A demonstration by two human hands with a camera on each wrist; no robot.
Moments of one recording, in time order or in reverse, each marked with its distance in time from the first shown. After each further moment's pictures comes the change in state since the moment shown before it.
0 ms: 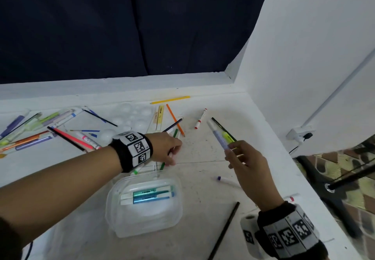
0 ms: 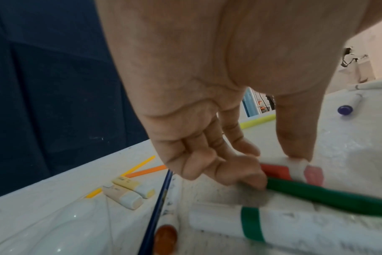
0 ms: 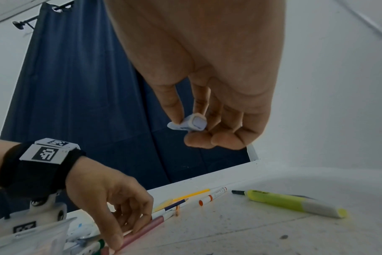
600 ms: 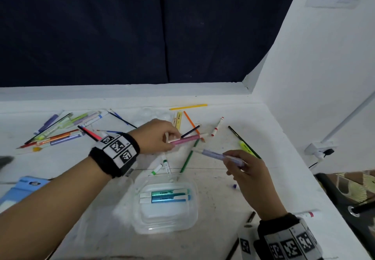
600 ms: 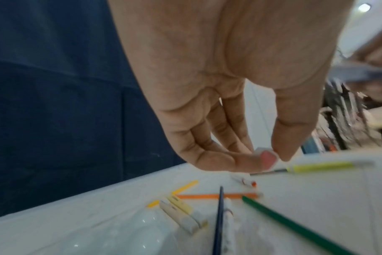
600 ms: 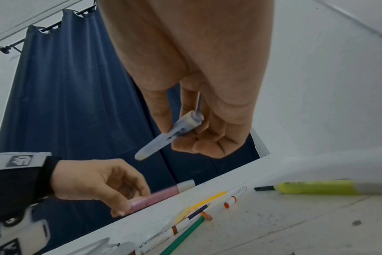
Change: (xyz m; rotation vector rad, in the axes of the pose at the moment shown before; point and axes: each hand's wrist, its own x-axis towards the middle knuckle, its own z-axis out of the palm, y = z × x) left_hand -0.081 -0.028 -0.028 -0.267 0.392 -0.074; right_hand -0.004 -0.016 0.025 0.137 -0.085 -0.134
